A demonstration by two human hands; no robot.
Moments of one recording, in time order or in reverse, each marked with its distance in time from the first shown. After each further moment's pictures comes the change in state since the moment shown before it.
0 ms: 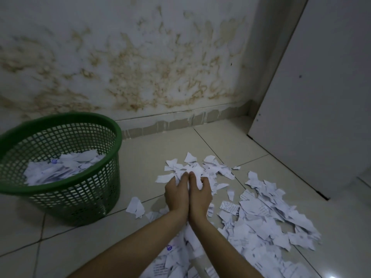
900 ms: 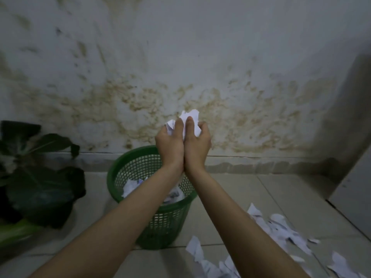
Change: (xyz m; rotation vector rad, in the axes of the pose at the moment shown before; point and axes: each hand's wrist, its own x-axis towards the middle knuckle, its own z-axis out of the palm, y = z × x) left_hand 0.057 0.206 -0.143 -0.336 0.333 0.518; right_hand -0.076 -0.183 0.181 0.263 -0.485 -0.496
